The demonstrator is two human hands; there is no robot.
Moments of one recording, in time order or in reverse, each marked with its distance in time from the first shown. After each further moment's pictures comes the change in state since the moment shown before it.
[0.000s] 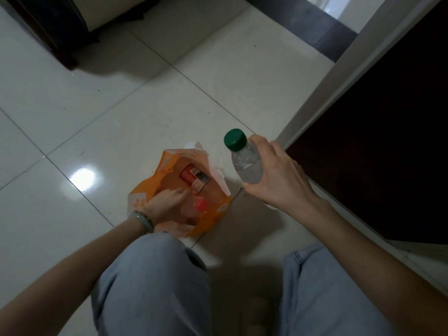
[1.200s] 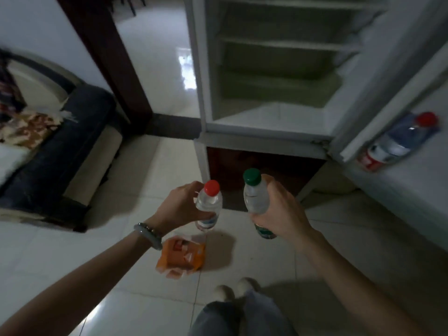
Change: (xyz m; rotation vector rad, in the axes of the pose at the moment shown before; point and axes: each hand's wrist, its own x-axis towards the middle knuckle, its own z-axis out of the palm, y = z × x) left_hand -0.213 0.397 -0.606 -0.183 0.119 0.416; right_hand -0.274 -0.191 -0.549 0.266 0.406 0.606
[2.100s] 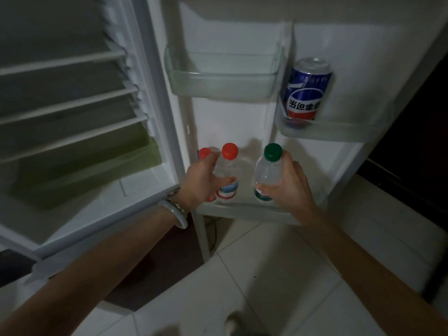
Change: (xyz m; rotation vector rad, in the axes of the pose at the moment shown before) left_hand 0.210 0.372 0.118 -0.183 -0.086 0.679; right_hand -0.079 0.204 -0.244 0.019 0.829 0.468
